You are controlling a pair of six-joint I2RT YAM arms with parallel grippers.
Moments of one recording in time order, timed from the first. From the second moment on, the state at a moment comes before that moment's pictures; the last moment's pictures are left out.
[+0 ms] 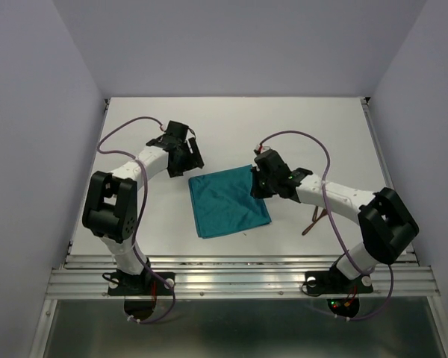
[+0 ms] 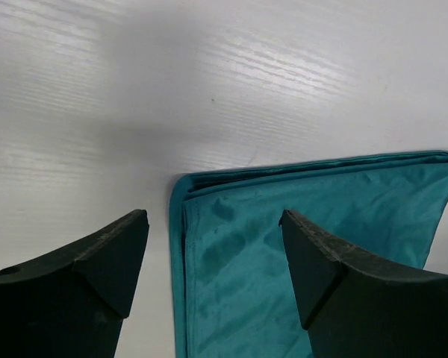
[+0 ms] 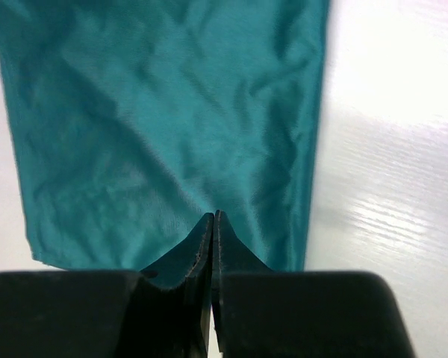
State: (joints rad) left arm -0.33 1.70 1.19 -0.49 -0.04 -0.62; right arm 0.69 1.53 0.94 -0.28 0.05 0.54
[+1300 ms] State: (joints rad) left arm 0.09 1.33 1.19 -0.68 -0.06 -0.68; right arm 0.99 2.28 1.91 -0.50 0.35 0.44
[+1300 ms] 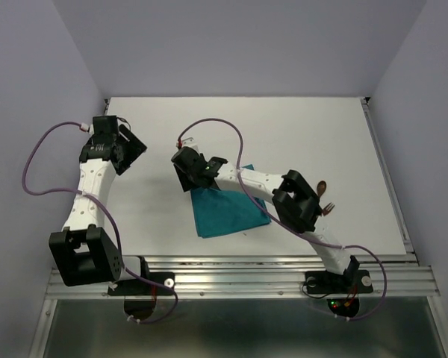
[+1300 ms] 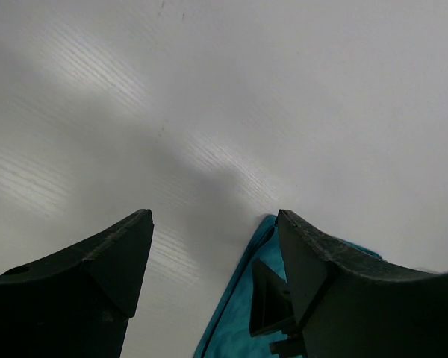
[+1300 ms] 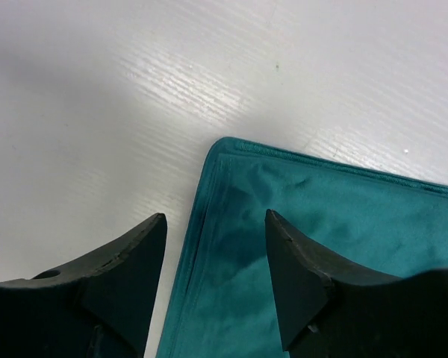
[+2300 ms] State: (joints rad) left arm 0.09 1.35 1.08 -0.64 0.04 -0.67; right arm 1.01 2.42 1.99 -0.43 0.48 0.46
